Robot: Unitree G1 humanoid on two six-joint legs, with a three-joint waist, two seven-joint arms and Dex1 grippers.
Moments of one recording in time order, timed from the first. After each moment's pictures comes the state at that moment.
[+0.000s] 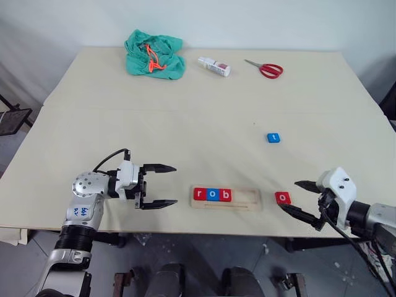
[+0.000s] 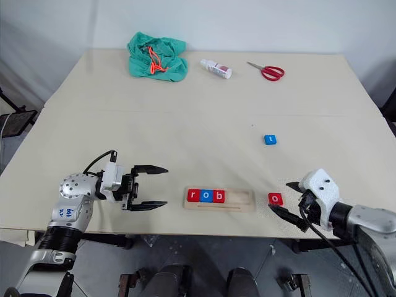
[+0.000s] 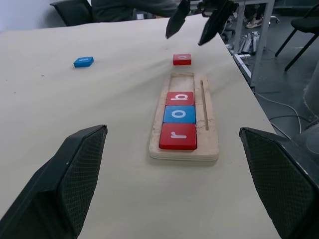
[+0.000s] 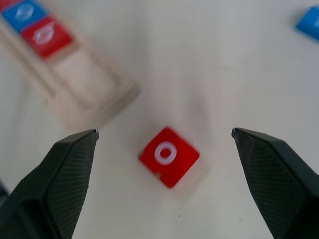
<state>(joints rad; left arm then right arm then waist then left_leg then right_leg) -0.40 0.53 0.02 0.31 -0.41 -0.22 -1.39 0.10 -0.92 -0.27 -0.36 0.44 0.54 0.94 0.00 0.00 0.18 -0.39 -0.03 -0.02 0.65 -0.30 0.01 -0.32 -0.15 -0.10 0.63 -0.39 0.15</state>
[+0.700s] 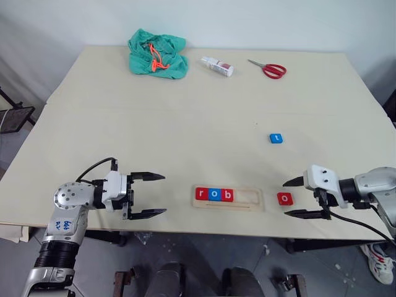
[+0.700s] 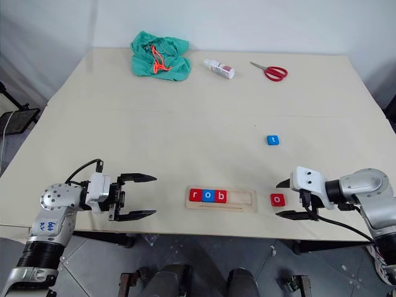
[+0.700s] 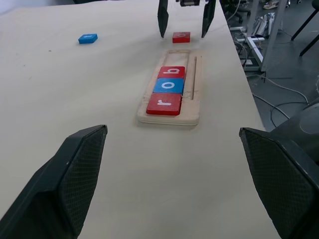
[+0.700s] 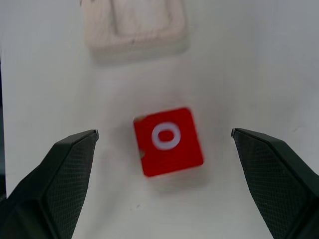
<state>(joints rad) -0.26 0.61 0.07 0.17 -0.41 -0.20 -1.35 -0.30 -1.02 0.07 0.16 0.20 0.08 1.37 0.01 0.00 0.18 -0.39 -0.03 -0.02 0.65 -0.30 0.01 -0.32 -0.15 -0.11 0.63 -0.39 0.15</state>
